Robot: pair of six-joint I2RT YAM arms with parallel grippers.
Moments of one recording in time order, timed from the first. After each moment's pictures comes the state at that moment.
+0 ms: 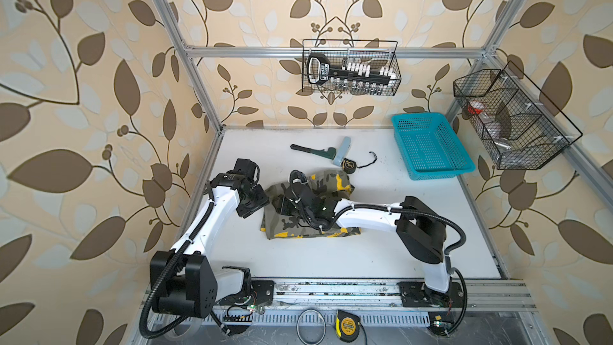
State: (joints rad) left arm -0.05 1.27 0.99 -1.01 0.08 -0.66; right arm 1.07 1.96 1.36 0.01 0.13 1.01
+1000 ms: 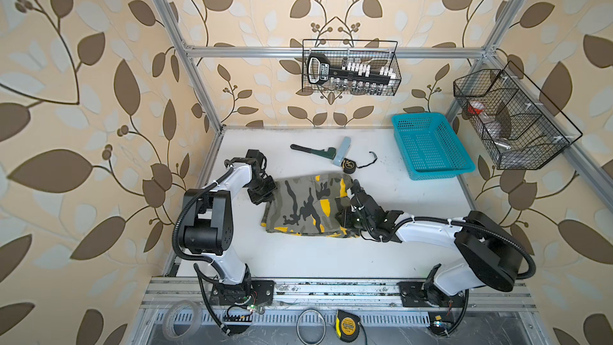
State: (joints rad) left arm -0.04 1.70 1.15 -0.88 0.29 -0.58; right arm 0.80 1.54 0.61 0.12 -0.01 0.81
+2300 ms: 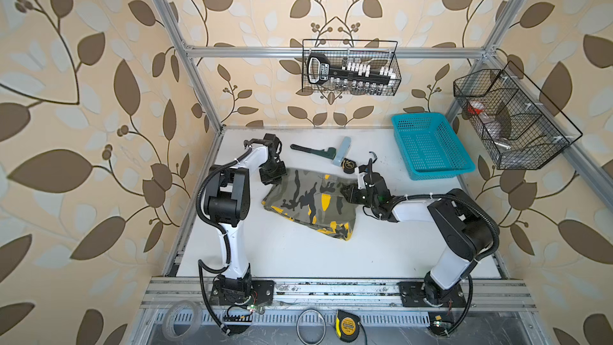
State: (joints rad) left arm -0.12 2.03 1.56 -0.97 0.13 -0.46; right arm 0.51 1.75 0.70 0.42 -0.15 0.63
